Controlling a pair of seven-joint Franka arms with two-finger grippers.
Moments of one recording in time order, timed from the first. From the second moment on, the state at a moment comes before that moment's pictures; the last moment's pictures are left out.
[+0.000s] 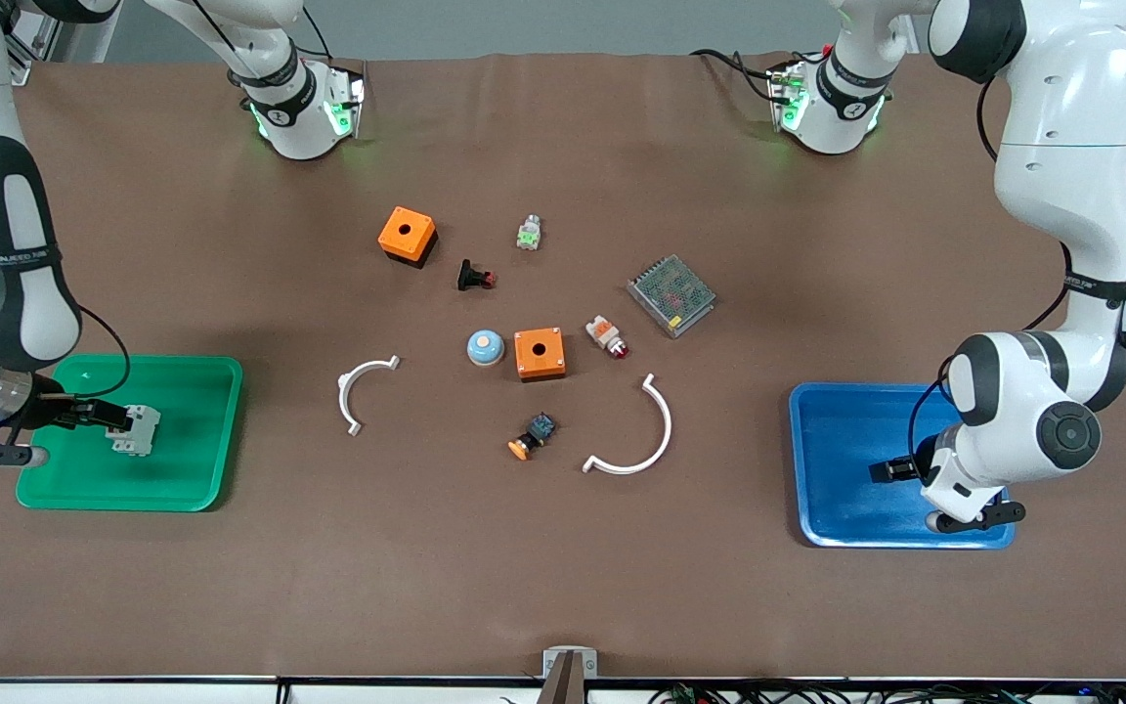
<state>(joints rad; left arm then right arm) 0.01 0.77 -0.02 -1.50 -0.02 2.23 -0.14 -0.21 0.55 -0.13 -1.77 0.14 2.33 -0.39</state>
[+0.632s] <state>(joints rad) 0.01 0.77 -0.02 -1.49 -0.02 2.23 -0.14 -0.21 0.60 -0.13 -1.83 0.14 2.45 -0.40</state>
